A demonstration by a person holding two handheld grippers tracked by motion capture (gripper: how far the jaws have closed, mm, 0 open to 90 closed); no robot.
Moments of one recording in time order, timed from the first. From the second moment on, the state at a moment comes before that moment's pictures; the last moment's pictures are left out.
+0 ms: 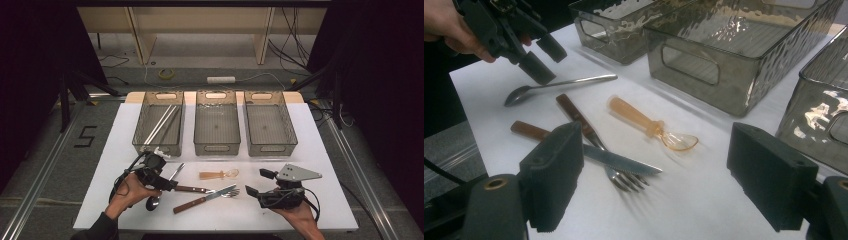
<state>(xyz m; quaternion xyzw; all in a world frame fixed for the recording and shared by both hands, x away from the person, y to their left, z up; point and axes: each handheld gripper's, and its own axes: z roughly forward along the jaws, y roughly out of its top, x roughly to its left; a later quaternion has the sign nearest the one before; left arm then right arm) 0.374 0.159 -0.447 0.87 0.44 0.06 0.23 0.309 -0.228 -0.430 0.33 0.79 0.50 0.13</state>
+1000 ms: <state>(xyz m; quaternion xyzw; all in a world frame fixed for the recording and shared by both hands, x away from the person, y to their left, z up) 0.361 0.159 -0.463 0.88 0.44 0.06 0.17 0.307 -0.225 -0.431 0.33 0.79 0.49 0.13</state>
